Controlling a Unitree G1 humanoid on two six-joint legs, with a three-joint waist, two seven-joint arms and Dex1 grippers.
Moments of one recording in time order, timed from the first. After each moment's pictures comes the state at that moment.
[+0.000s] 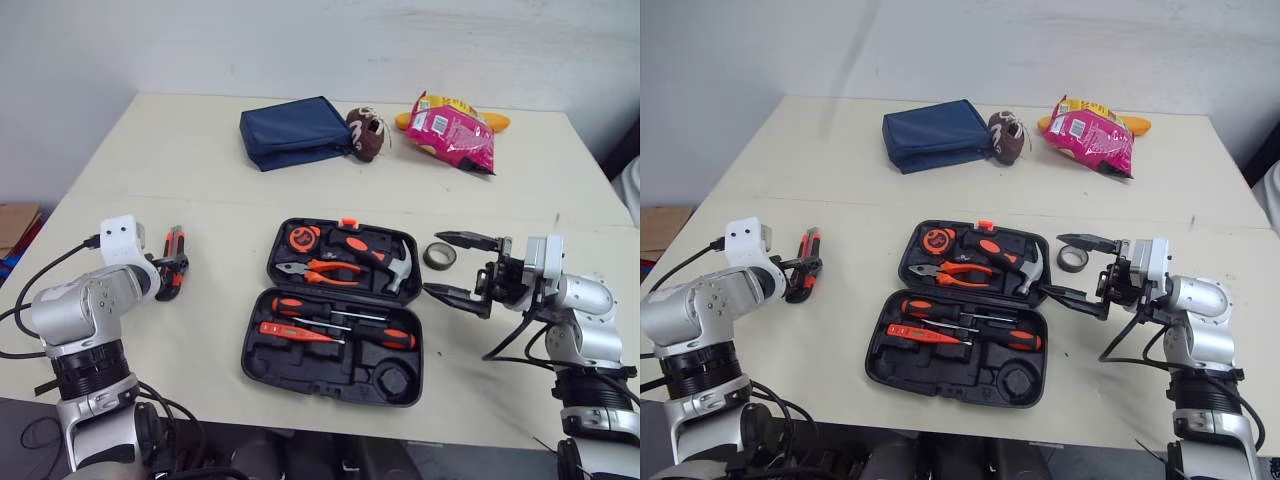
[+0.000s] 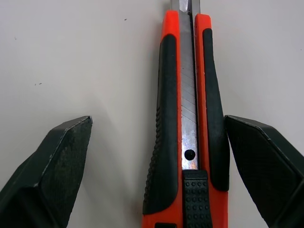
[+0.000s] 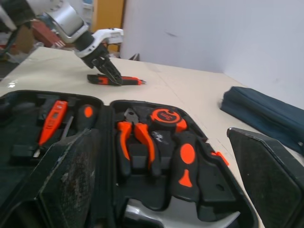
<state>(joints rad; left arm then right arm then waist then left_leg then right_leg) -0.54 0.46 0.47 -0.07 -0.28 1.35 0.02 -0.38 -0.59 -0.19 0.28 0.54 -0.22 1.46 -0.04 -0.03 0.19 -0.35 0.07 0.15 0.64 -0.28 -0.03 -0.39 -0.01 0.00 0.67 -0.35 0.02</state>
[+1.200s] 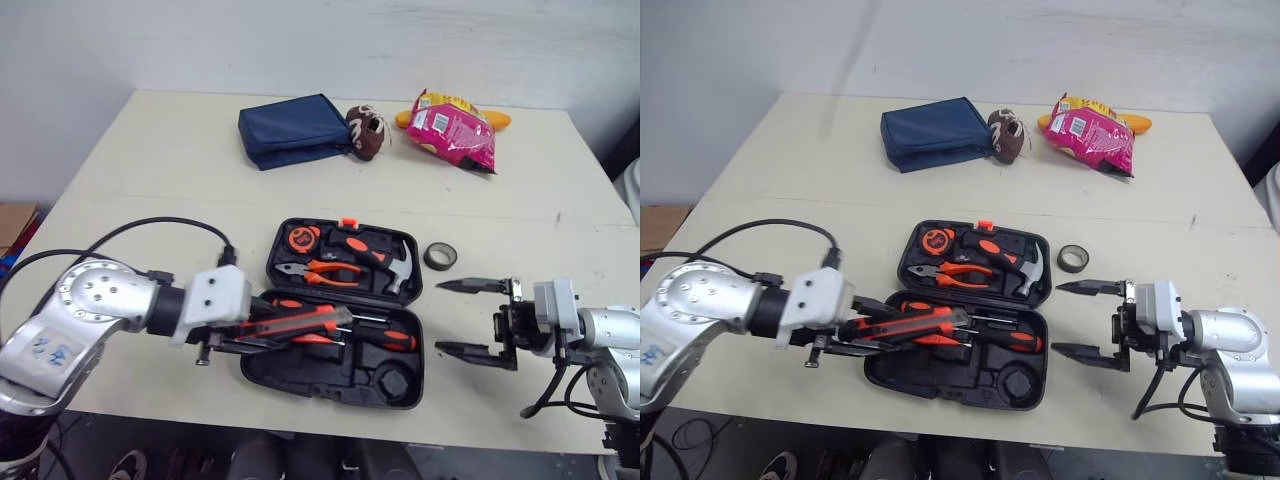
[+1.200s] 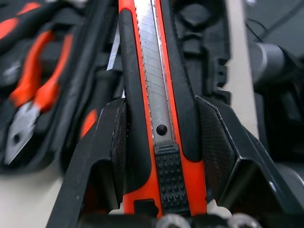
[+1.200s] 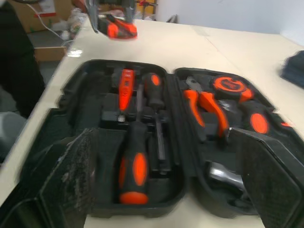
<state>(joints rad) -0.39 0.99 -0.13 -0.61 -0.44 0.58 -1.16 -0.03 -0.76 -0.20 -0.14 0.59 -0.05 1.45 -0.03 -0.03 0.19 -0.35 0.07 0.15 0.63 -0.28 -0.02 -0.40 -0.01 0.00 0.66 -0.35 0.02</state>
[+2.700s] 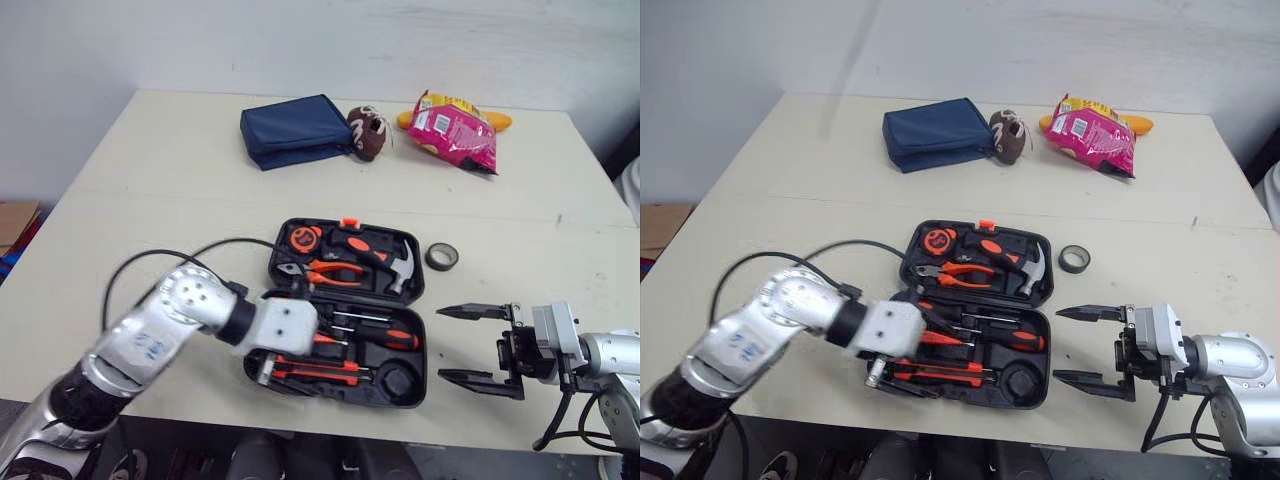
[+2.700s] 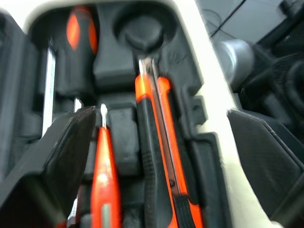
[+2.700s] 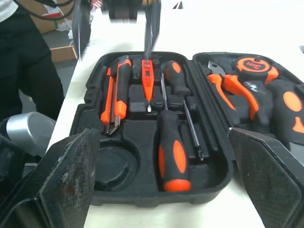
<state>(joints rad) -0.46 0.85 -0.22 -0.57 -0.36 0.50 -1.24 0.06 -0.77 -0.22 -0.16 0.60 -0.02 1.42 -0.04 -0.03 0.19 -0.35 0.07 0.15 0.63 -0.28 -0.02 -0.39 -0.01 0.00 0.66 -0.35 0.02</state>
